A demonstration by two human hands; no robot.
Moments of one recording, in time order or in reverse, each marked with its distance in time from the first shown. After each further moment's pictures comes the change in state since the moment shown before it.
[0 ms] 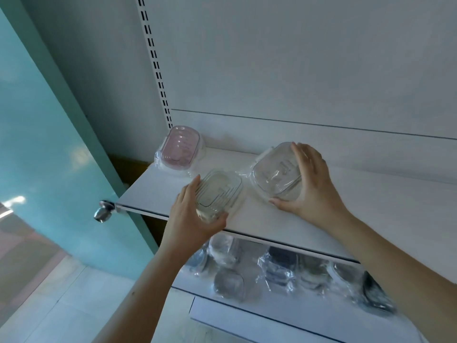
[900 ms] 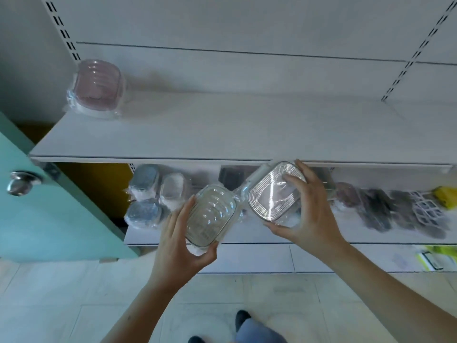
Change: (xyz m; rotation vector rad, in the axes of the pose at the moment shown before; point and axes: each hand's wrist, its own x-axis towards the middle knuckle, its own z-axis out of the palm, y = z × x) left_hand -0.175 -0.022 0.070 -0.167 -0.183 0.280; right_hand -0.244 -0.027 -0.042 -0.101 0.095 0.145
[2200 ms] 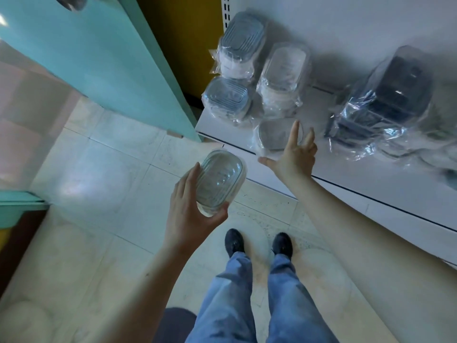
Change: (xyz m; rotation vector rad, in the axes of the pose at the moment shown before) left_hand -0.135 -0.206 -0.003 0.237 0.051 -0.622; right_hand -0.023 -0.016 0.416 -0.124 -0.657 0.526
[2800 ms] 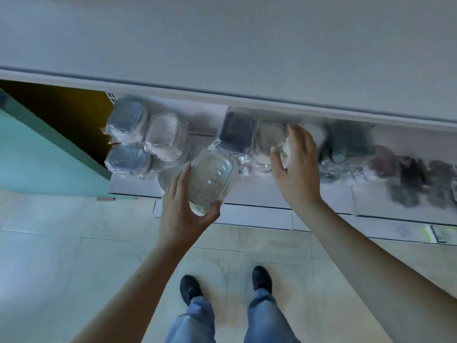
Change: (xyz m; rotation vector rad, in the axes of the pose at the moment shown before) left_hand 0.025 0.207 0.062 -0.157 -0.057 0.307; right_hand -0.062 0.145 -0.240 0.187 0.655 -0.188
